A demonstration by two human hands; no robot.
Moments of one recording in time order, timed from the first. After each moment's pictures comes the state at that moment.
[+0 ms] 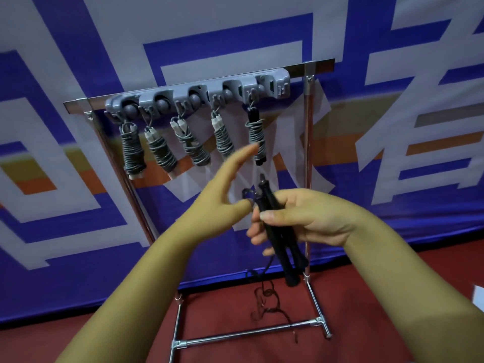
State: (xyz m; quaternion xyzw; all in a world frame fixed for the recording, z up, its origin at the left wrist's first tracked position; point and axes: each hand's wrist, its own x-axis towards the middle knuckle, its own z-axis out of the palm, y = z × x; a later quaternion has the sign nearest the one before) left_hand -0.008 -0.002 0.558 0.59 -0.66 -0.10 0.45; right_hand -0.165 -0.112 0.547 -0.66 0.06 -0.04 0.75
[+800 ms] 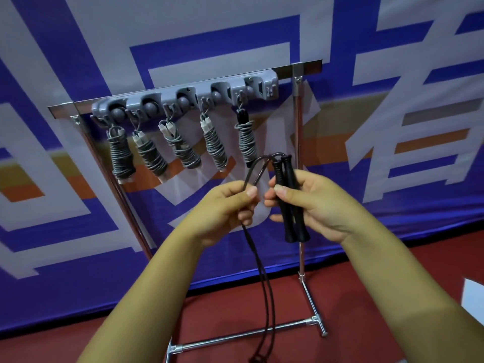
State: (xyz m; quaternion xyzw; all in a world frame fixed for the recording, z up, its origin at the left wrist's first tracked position) left_hand -0.016 -0.027 0.539 0.51 -0.48 -0.43 0.58; right_hand -0.173 -0.124 0.542 -0.61 0.13 -0.28 0.73
